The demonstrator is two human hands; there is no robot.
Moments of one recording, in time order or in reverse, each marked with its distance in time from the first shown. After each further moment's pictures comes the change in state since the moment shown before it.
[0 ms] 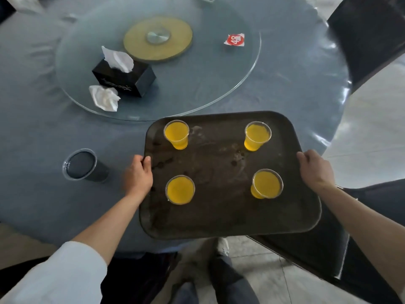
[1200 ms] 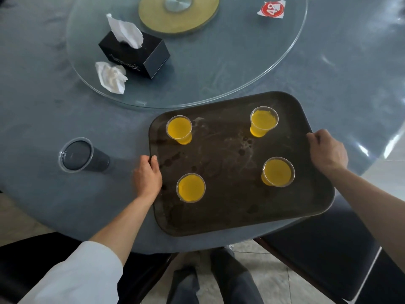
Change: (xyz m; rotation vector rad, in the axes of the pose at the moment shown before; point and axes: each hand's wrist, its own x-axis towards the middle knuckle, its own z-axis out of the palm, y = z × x) left_hand 0.005 -0.007 0.050 0.019 0.084 -0.209; right_hand 0.117 -0.025 0.053 -0.065 -0.065 -0.082
